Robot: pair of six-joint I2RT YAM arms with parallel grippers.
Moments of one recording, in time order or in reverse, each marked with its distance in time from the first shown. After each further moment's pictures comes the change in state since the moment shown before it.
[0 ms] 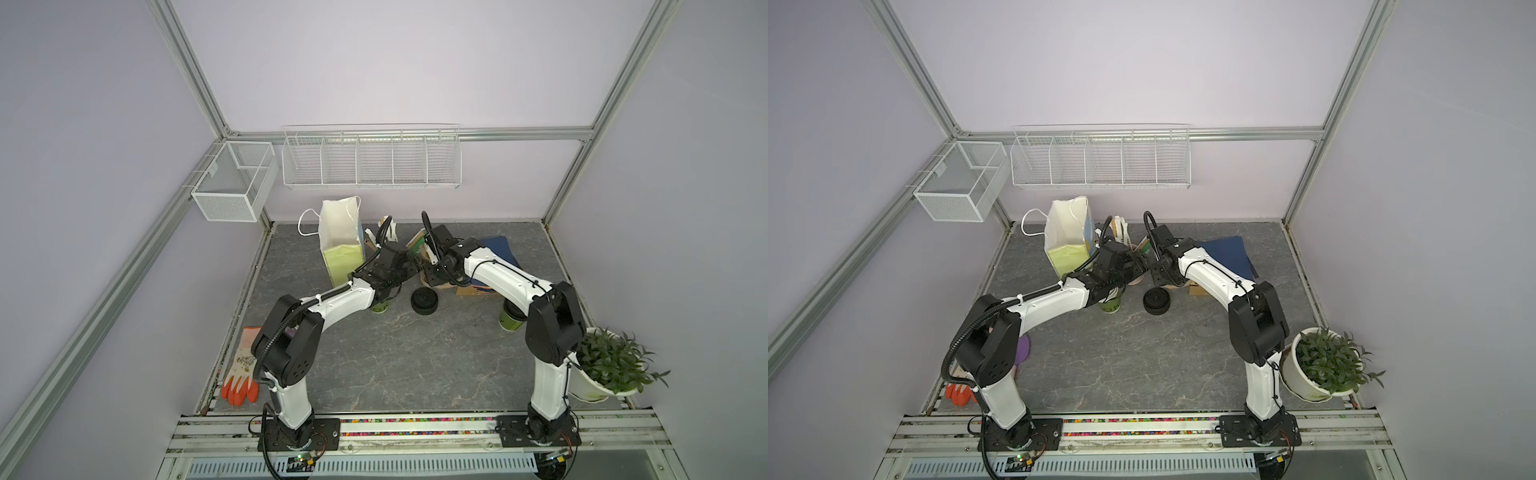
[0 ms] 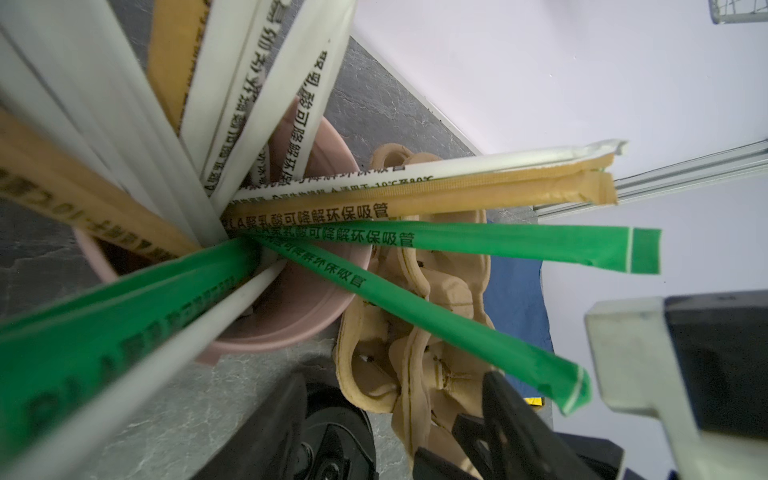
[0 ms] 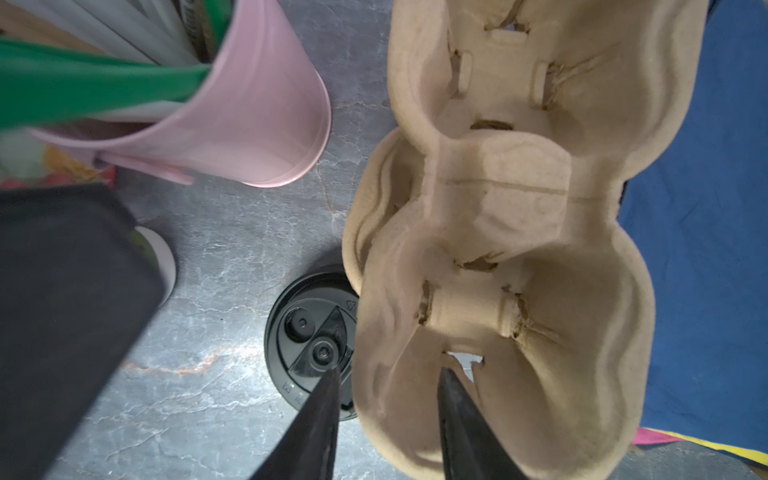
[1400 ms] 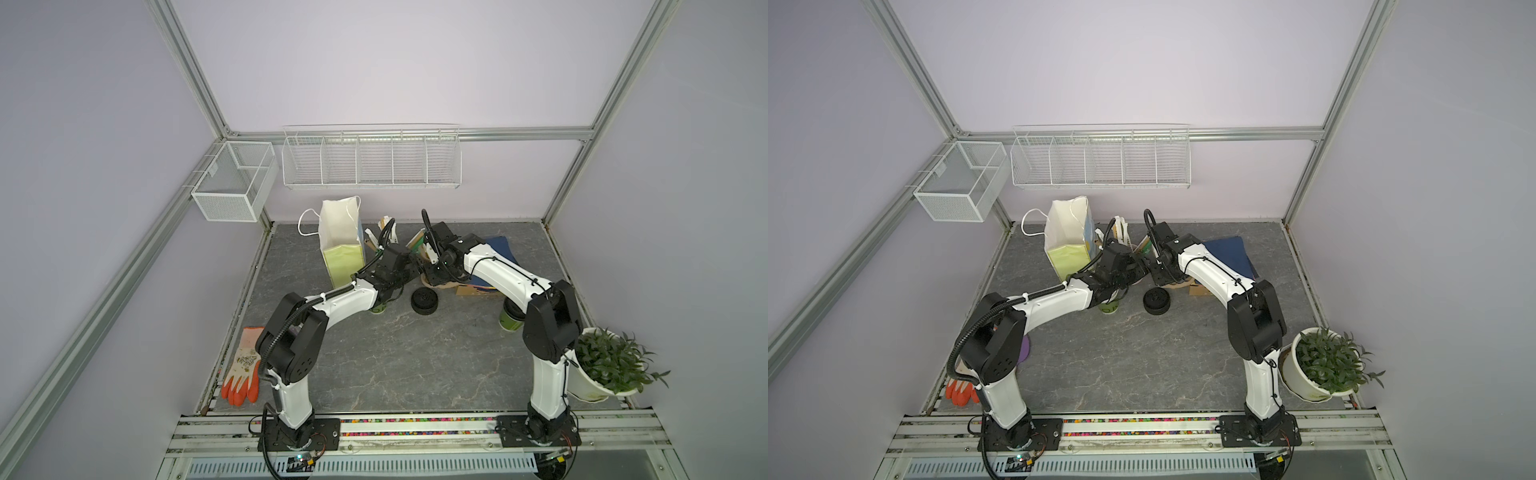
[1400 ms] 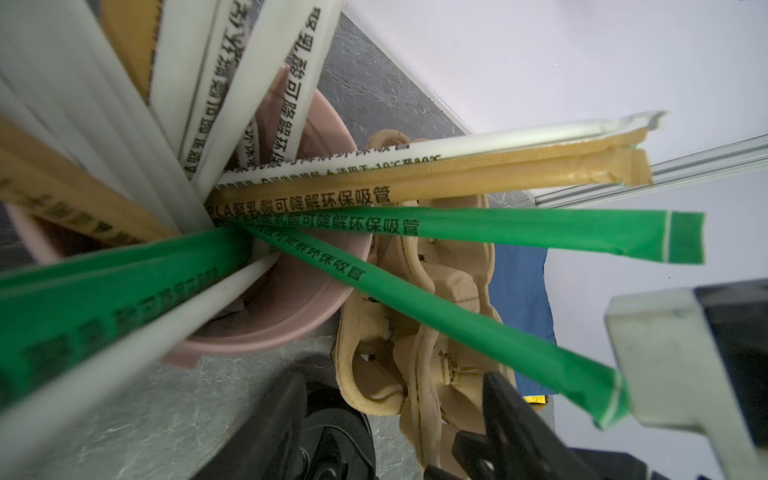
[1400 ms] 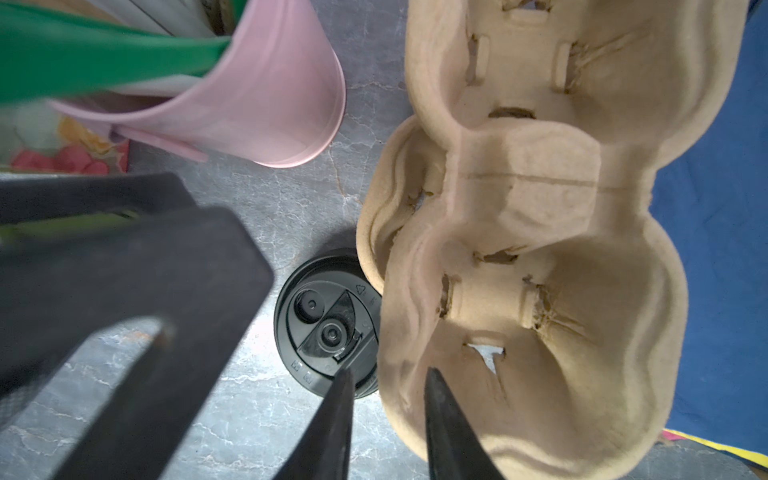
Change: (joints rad) left arm -0.011 0.028 0.000 0.020 0.004 -0.008; right arm -0.010 0.018 0.061 -0.077 -0.050 -0.033
